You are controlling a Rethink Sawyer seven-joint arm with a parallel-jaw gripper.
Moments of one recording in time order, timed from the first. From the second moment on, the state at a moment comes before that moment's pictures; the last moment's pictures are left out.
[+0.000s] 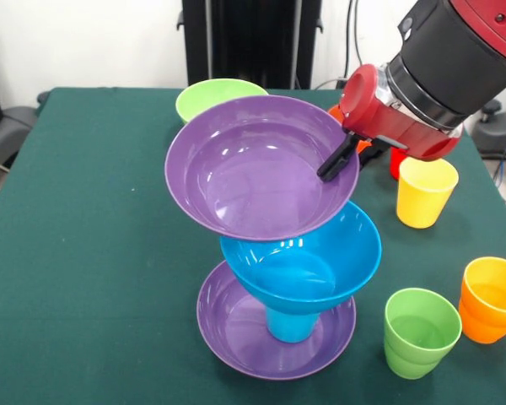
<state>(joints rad) 0.15 -0.24 -0.33 0.70 -0.20 1.27 1.80</state>
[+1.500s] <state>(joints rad) 0.16 -0.23 -0.32 0.70 -0.20 1.27 1.80</state>
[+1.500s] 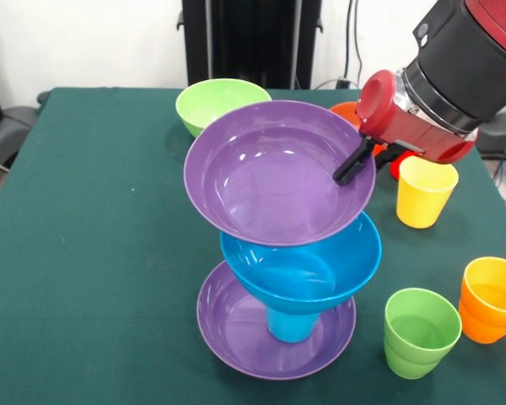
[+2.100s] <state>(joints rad) 0.16 -0.23 -0.31 0.70 -0.20 1.27 1.80</state>
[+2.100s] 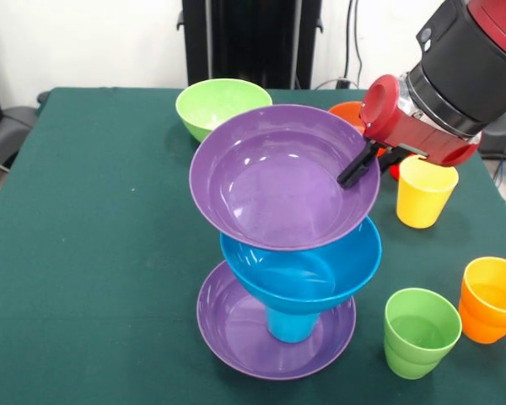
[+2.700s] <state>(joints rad) 0.16 -0.22 -0.30 0.67 -0.20 1.26 1.80</state>
